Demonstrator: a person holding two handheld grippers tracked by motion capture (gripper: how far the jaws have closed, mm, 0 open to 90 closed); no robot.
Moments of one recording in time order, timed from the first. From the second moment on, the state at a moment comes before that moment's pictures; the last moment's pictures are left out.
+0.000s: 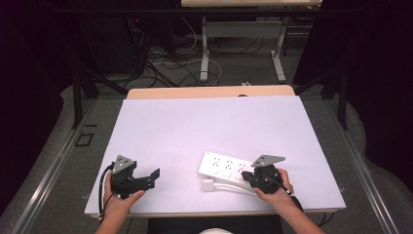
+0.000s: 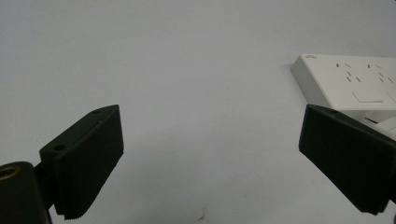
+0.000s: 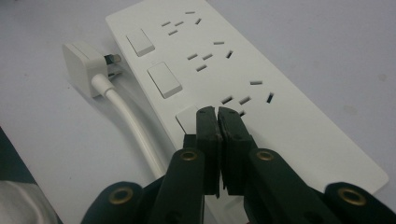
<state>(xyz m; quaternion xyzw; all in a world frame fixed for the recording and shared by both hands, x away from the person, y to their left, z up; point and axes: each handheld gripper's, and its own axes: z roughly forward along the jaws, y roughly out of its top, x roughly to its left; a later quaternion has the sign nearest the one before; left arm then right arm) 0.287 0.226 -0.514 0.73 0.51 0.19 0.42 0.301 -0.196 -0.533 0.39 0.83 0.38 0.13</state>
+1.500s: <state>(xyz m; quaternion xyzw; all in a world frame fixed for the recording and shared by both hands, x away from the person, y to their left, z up) 0.287 0.227 -0.515 0.73 0.51 0.19 0.42 0.302 -0.209 -0.527 0.41 0.80 0.40 0.14</state>
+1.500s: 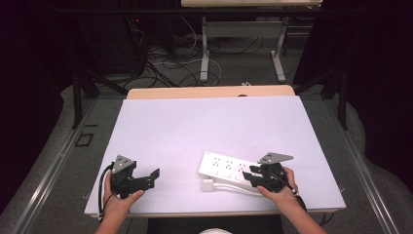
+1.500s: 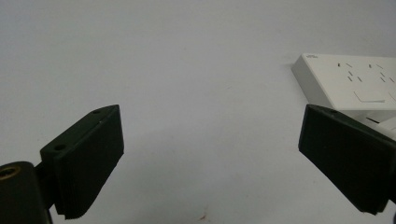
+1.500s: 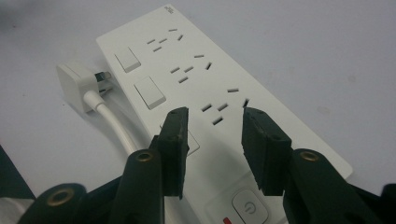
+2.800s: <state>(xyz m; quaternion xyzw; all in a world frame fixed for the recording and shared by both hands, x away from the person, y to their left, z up) 0.287 0.227 -0.515 0.73 0.51 0.19 0.42 0.310 -0.227 -0.524 0.45 0.78 0.40 0.16</state>
